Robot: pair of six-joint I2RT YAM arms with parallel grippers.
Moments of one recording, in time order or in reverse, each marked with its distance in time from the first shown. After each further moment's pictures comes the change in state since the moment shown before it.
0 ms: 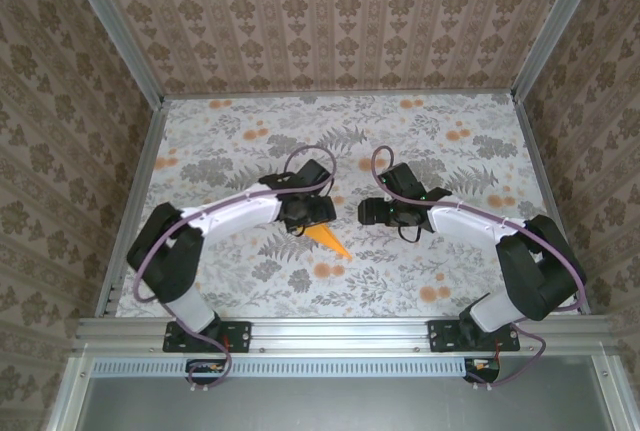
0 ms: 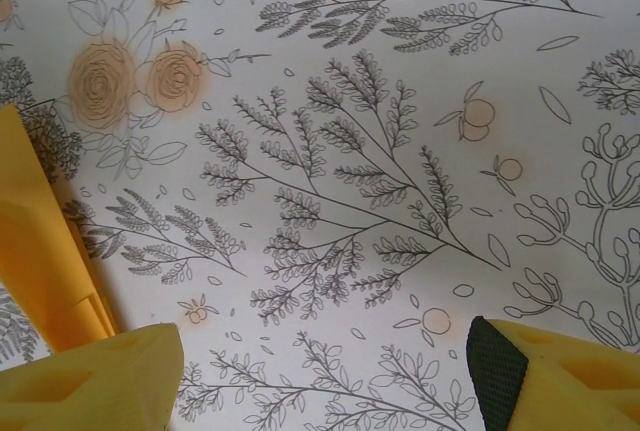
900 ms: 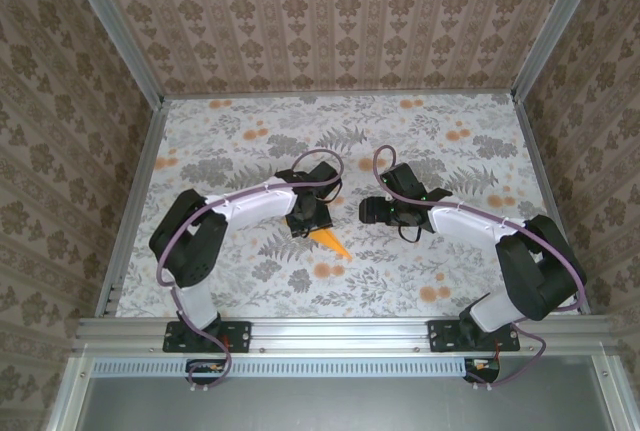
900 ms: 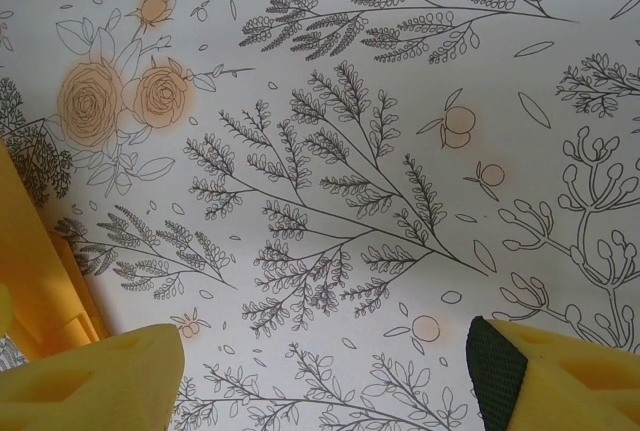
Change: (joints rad) left arm -0.008 0.119 0.064 -0.120 0.016 -0.050; right arm -0.005 0.001 -0.004 0.011 0.014 0.026
